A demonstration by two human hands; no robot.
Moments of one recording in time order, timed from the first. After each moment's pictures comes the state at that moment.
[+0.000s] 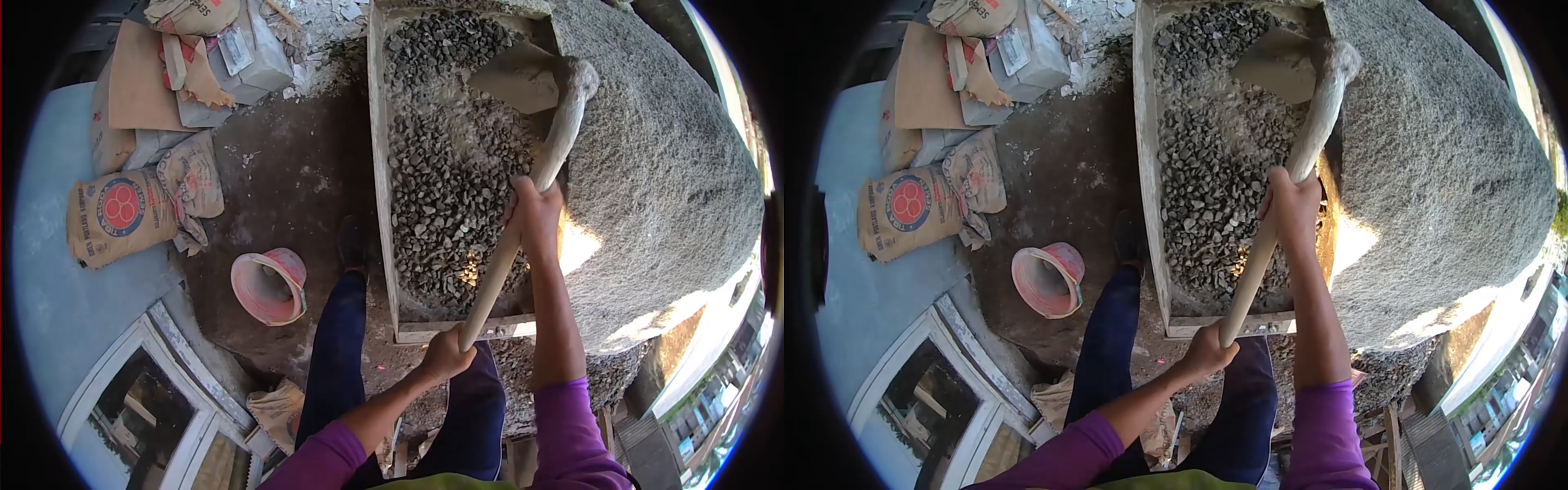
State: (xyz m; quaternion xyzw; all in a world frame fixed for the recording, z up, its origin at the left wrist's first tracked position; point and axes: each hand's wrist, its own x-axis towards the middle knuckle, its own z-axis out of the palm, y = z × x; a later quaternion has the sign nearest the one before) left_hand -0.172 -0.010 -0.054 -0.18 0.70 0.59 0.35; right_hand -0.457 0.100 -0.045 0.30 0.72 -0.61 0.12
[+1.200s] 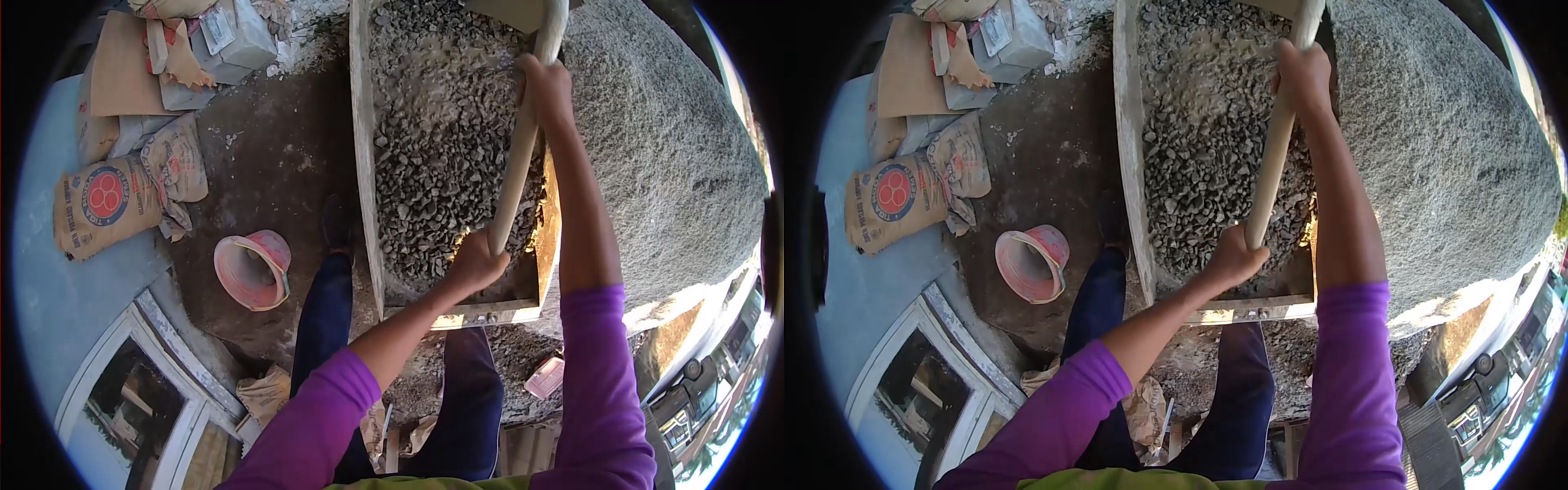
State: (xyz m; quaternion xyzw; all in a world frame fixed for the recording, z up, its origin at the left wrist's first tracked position) left_hand -0.317 0.040 -0.112 -0.14 0.67 0.67 0.29; right_hand -0.597 0.129 -0.088 0.17 0.83 -0.52 0.11
